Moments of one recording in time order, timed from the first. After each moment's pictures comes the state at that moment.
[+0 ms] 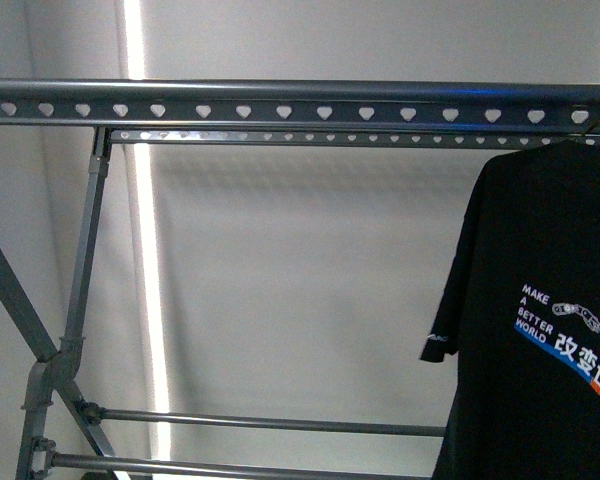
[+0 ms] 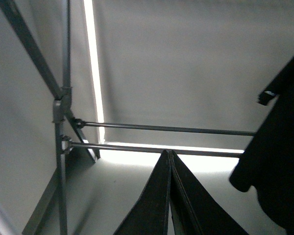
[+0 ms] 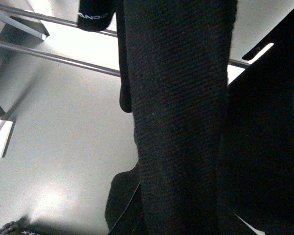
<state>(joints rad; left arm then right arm) 0.00 0.67 0.16 0.51 -0.01 0.00 -0.37 1.93 1.90 -0.76 -0.38 -0.43</state>
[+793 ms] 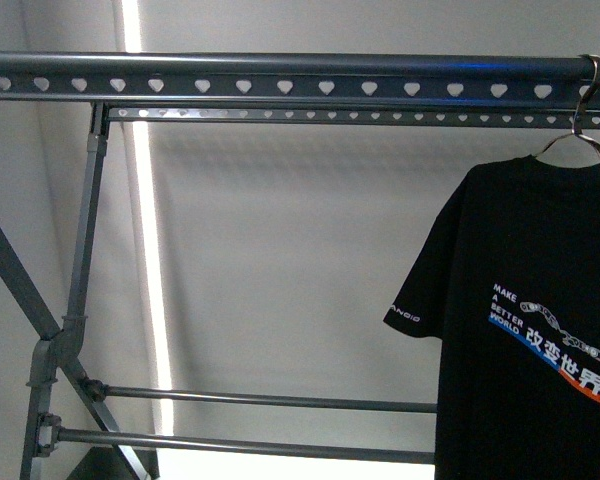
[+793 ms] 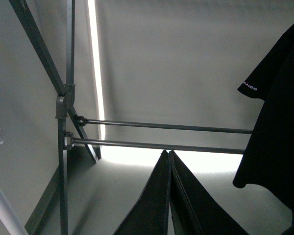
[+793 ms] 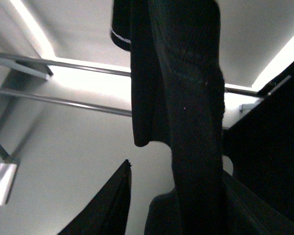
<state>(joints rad) 0.00 0.33 0.02 0.33 0.00 0.00 -0.26 1.95 1.77 -0.40 -0.36 -0.21</state>
